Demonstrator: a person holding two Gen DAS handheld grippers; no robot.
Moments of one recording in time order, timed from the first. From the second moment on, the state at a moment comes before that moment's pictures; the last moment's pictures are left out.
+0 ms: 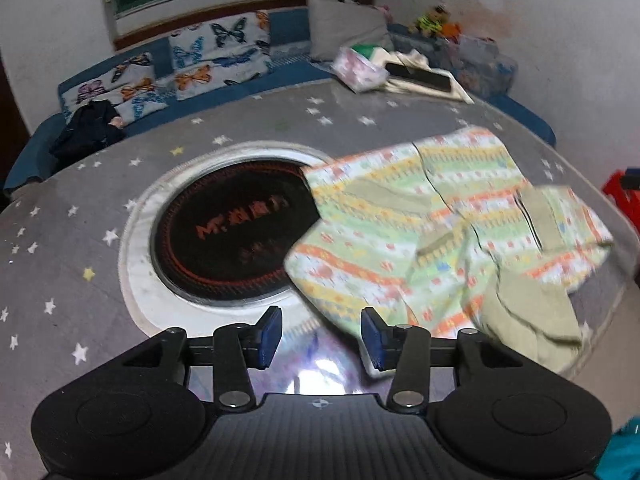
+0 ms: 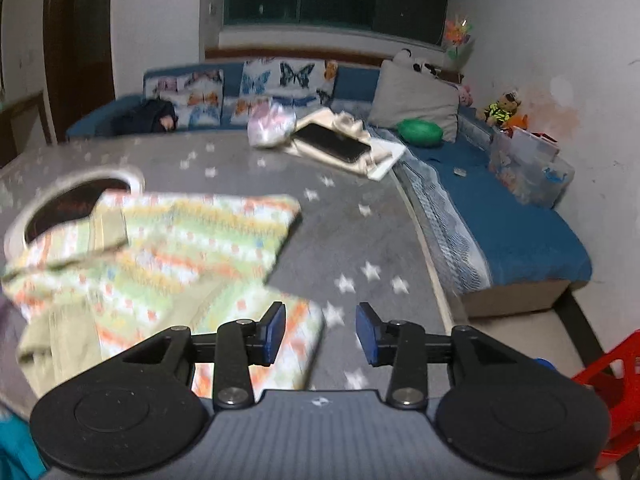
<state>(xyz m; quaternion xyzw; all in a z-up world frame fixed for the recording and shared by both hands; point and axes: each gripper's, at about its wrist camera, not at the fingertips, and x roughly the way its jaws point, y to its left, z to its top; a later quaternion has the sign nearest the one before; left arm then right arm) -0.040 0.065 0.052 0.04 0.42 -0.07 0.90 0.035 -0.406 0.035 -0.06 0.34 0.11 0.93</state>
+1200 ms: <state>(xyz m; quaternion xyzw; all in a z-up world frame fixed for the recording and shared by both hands) 0.169 0.043 -0.015 -0.06 0.44 -0.05 0.89 0.271 -0.352 -0.054 0.07 0.40 0.14 0.90</state>
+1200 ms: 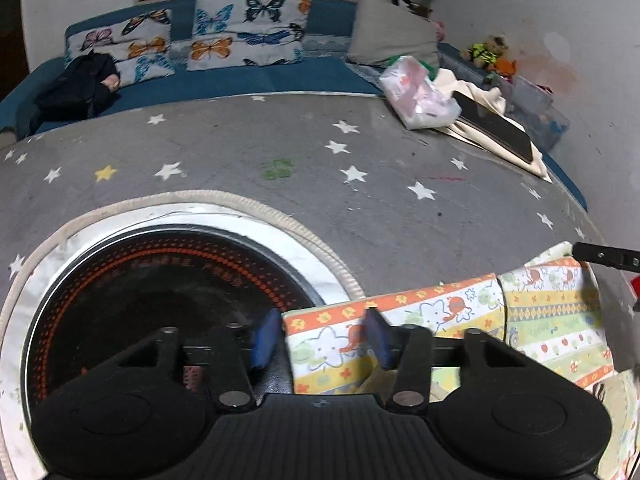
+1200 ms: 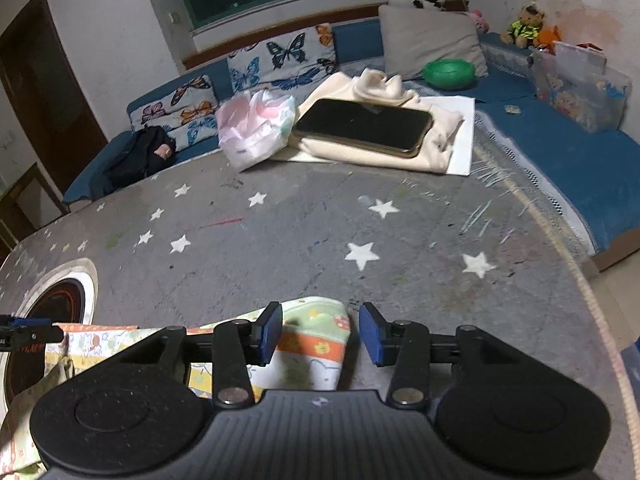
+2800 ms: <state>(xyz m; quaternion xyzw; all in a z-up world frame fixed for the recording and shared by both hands) 0.083 0.021 0.010 0.01 0.35 -0.22 0.91 0.106 -0.344 -0.035 -0.02 0.37 0.27 0.89</state>
